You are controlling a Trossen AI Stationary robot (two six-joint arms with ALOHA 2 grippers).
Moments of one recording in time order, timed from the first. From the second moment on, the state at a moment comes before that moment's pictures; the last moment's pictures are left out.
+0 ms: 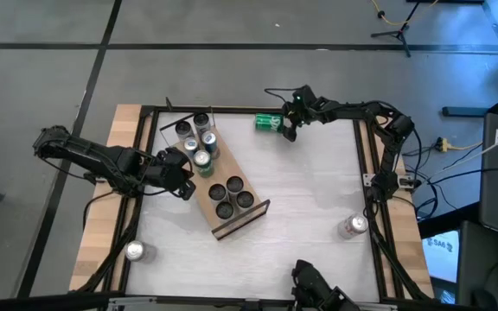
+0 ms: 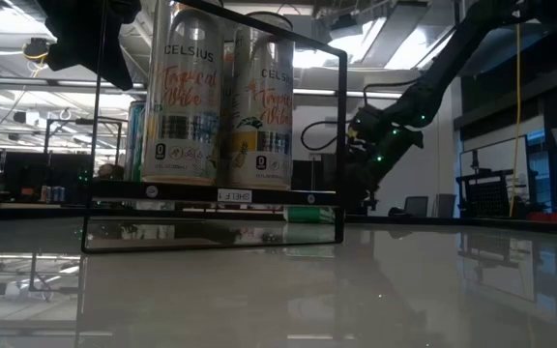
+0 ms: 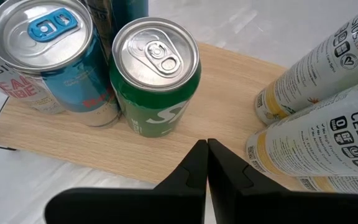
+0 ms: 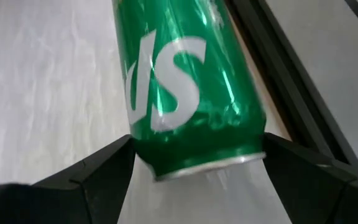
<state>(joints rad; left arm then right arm) -0.26 1.01 0.90 -0.93 -0.49 -0.98 -0.80 1.90 1.07 -0.06 -0.36 -0.42</state>
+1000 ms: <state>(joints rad) -0.26 1.01 0.90 -0.93 -0.49 -0.98 -0.74 1.94 1.07 -0.04 -0.42 -0.49</state>
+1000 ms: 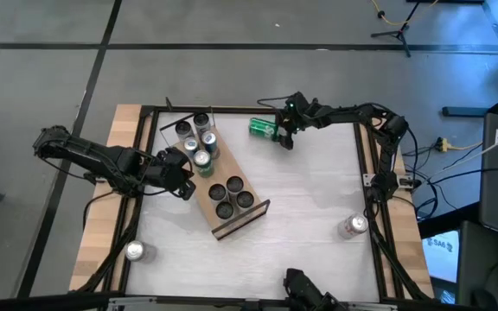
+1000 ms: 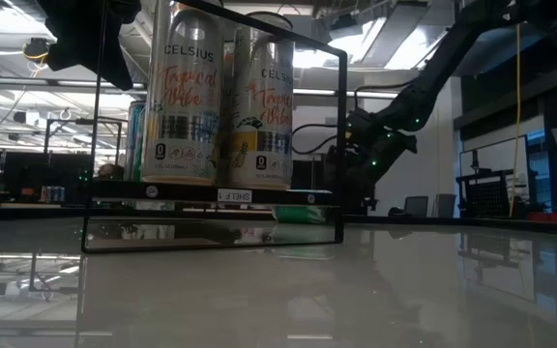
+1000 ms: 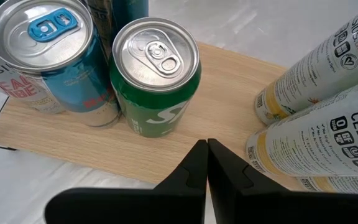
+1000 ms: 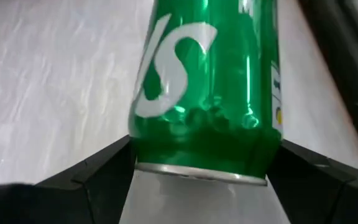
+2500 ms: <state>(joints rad) -0.26 1.01 0.90 -0.93 -0.49 -0.98 -0.55 1.89 1.64 -1.49 -0.02 -0.50</state>
